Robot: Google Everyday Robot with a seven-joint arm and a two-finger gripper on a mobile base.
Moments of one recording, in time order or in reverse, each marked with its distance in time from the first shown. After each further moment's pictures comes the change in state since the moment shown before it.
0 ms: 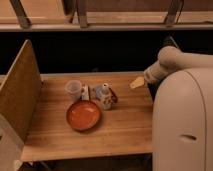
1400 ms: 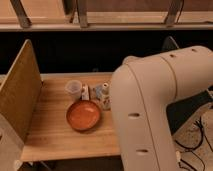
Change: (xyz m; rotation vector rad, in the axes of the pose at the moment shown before) arm -0.007 -0.105 0.120 0.058 -0.284 -0.226
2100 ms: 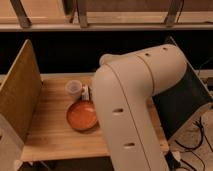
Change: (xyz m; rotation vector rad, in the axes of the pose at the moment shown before) arm 0.087 -0.072 0.012 0.054 0.012 -0.373
